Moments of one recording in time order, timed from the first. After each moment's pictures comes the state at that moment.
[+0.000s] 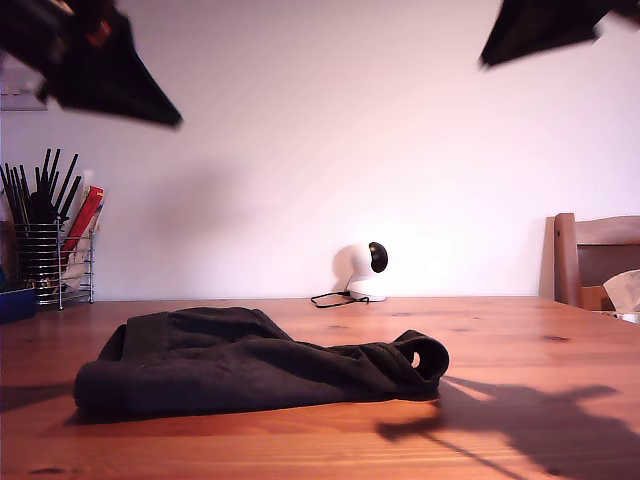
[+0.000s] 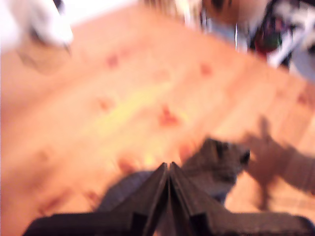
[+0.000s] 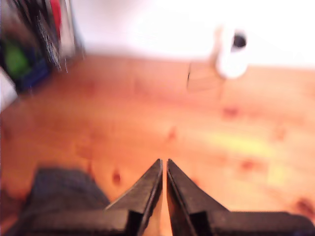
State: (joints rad) left arm -0.26 1.21 0.93 -0.25 0.57 0.18; right arm 0.39 1.02 0.86 -0.15 -0.07 0.11
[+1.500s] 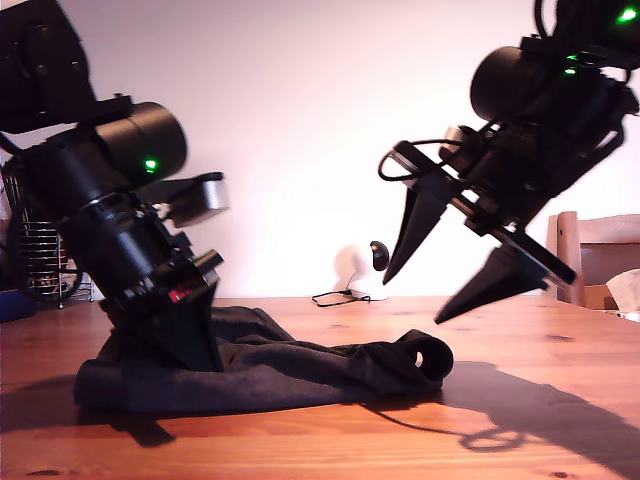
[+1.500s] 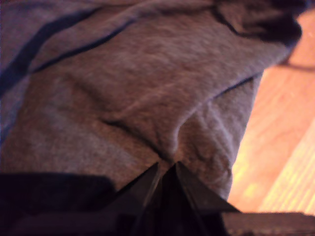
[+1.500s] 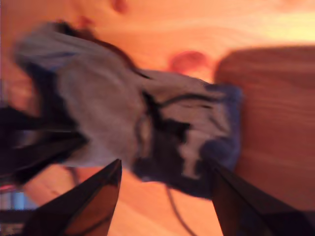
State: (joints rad) left arm -0.53 1.76 0.93 -0.31 0.30 0.22; right arm 0.36 1.72 1.01 -0.39 -0.51 0.40
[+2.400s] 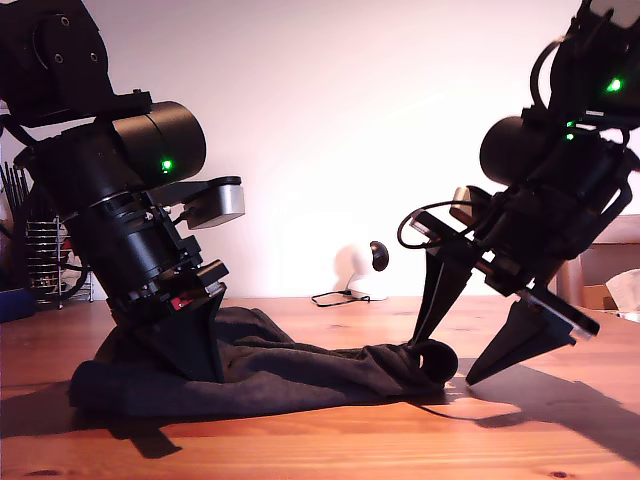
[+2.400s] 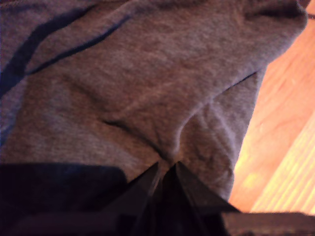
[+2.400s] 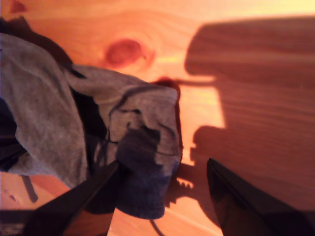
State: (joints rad) left arm -0.54 1.76 0.94 -0.36 0.26 0.24; right arm 0.31 1.81 1.01 -0.40 -0.51 0.32
